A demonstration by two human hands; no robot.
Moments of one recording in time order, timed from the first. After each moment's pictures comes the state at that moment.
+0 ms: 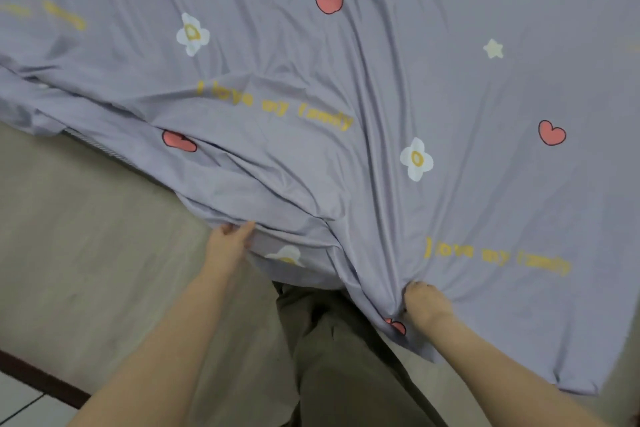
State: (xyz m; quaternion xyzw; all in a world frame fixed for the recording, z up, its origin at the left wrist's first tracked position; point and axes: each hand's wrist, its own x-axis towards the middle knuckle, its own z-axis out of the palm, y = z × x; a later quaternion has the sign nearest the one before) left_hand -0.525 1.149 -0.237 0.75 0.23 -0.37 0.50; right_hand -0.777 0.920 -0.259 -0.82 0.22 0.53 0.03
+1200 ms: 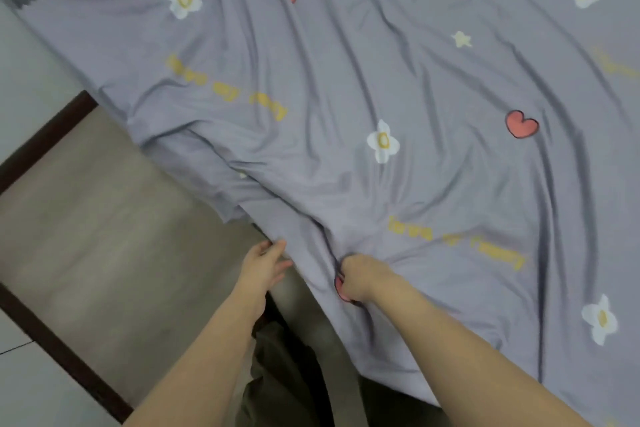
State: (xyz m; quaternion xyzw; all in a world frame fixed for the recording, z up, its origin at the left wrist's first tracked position) left_hand -0.238 1.301 -0.223 0.64 0.33 -0.41 0.56; right_hand -0.298 1.128 -0.238 -0.86 0.10 0.47 0.16
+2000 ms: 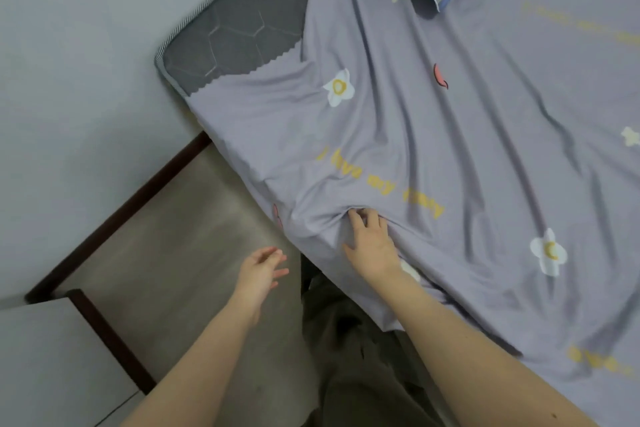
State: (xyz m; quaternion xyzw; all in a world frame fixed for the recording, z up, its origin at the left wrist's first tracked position) left_hand 0.030 1.517 -0.208 0.70 0.33 -0.36 0.51; right_hand 0.004 1.319 -0.241 -0.94 0.15 0.23 0.21
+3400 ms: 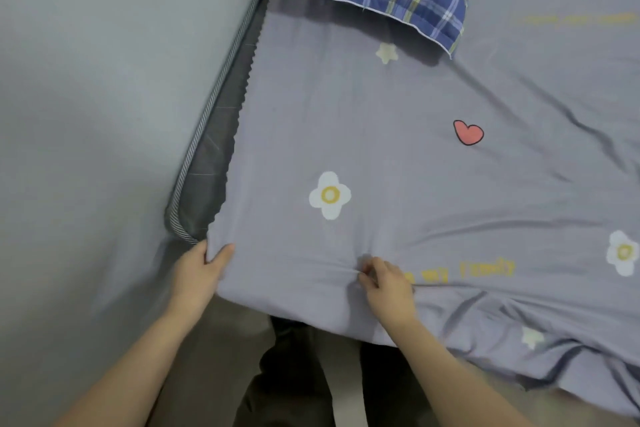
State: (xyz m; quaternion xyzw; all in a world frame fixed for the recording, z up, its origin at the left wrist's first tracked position) left_hand 0.449 1.637 -0.224 0.87 0.01 -0.34 0.35; right_hand 0.213 1.433 -0.255 -0.80 0.46 0.17 0.34
